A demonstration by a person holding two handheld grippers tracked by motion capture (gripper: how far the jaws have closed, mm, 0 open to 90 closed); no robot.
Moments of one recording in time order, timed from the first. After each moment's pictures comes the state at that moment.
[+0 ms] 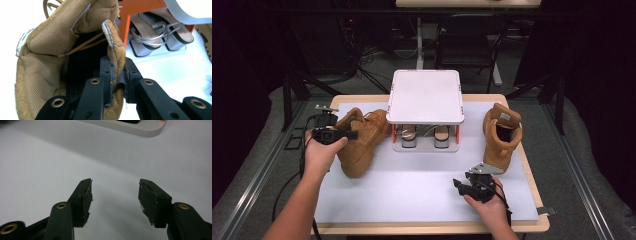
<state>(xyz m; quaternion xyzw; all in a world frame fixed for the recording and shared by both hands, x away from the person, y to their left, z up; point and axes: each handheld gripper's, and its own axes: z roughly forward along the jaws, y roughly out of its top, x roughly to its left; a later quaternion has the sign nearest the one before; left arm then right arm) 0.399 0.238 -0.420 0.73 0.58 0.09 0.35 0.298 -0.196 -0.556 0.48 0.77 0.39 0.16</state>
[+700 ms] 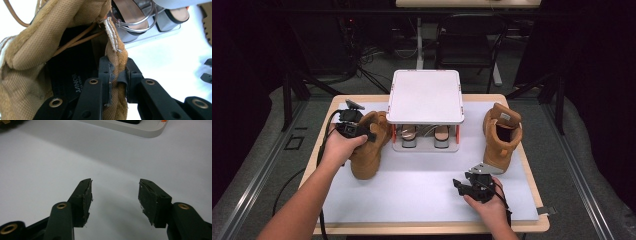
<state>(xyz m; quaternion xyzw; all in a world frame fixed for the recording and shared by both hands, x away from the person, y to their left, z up) 0.422 0.186 -0.421 0.78 0.56 0.04 0.27 0.298 -0.195 -0.555 0.48 0.77 0.39 0.17</state>
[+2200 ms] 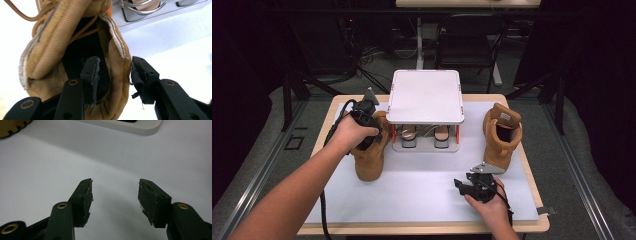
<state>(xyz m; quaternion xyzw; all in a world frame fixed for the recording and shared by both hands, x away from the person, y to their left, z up) 0.444 0.155 -0.394 0.81 0.58 0.01 0.12 0.296 -0.197 -0.551 0.50 0.76 0.39 0.16</state>
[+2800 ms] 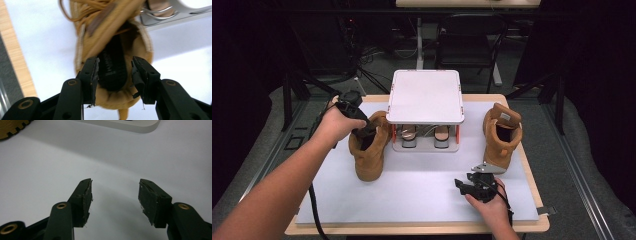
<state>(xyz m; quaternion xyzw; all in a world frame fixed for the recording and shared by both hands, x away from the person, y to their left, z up) 0.444 0.186 -0.366 0.79 0.60 0.04 0.11 0.297 -0.199 -0.553 0.51 0.75 0.39 0.15</state>
